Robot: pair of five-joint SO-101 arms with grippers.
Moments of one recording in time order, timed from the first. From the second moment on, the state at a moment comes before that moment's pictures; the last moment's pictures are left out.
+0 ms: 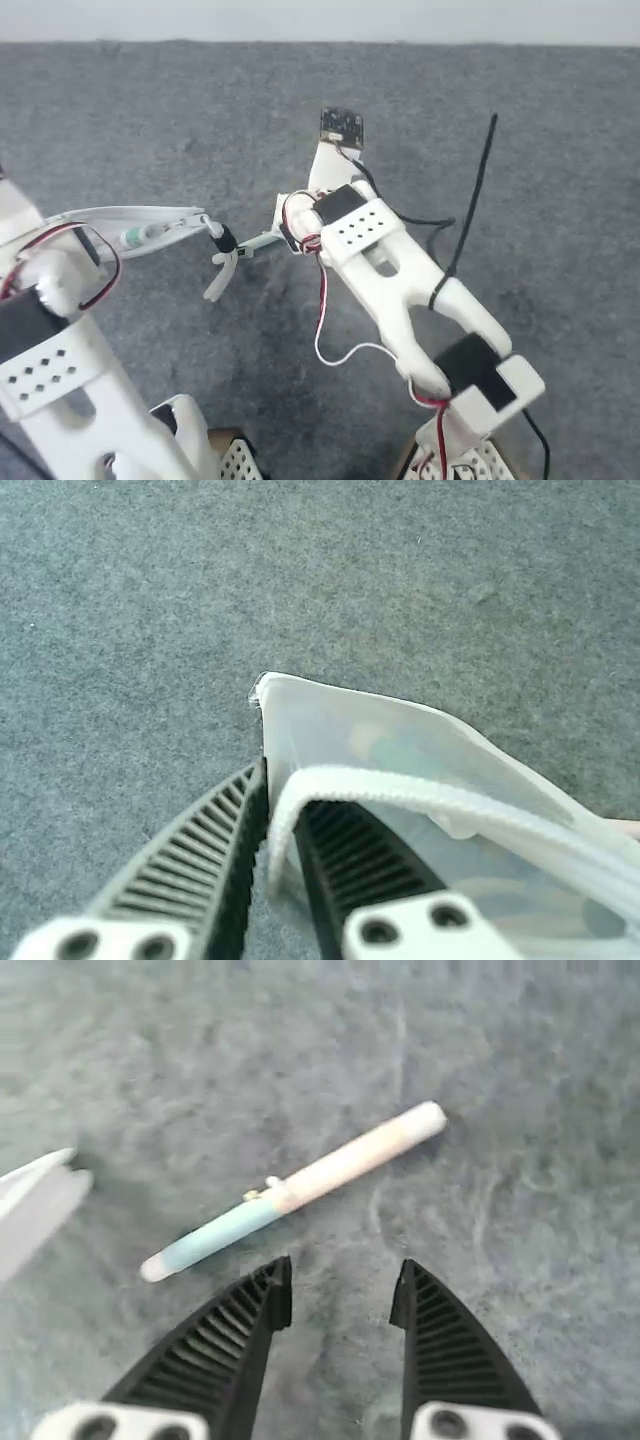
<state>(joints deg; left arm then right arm) -36.7 -45.5 24.9 82.9 5.7 -37.7 7.5 9.8 55.8 -42.8</state>
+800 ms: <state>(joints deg) -36.7 -46.3 26.0 82.9 5.7 -37.5 26.5 -3.7 56.0 -47.2</state>
